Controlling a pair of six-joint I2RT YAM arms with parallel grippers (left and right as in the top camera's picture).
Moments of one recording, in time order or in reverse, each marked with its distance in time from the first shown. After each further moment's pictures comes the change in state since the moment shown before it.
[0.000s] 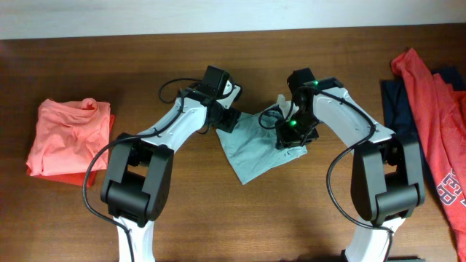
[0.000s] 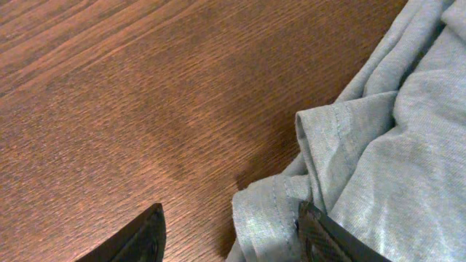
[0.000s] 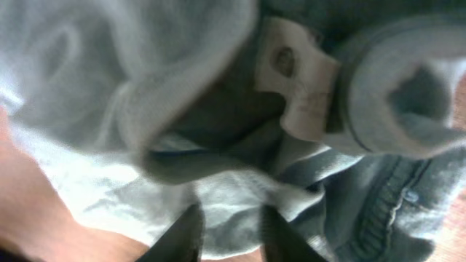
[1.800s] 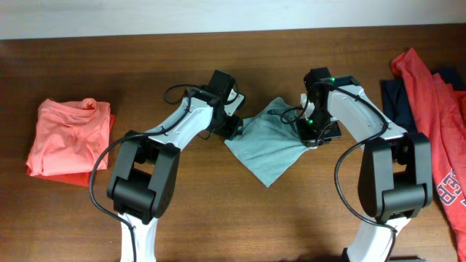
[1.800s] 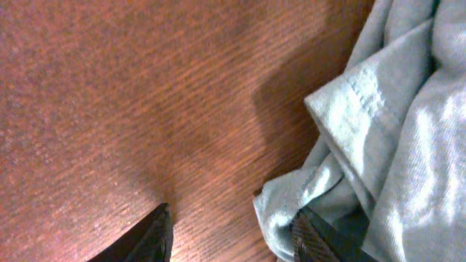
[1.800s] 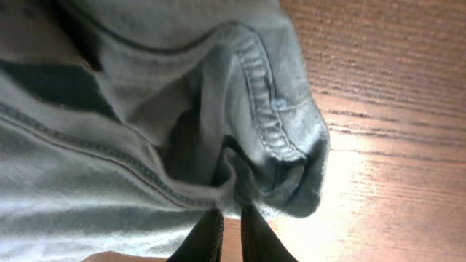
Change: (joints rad) left arm -0.029 0.041 0.032 -0.121 -0.007 0.006; right arm -0.095 0.000 -0.001 -0.044 0.257 0.038
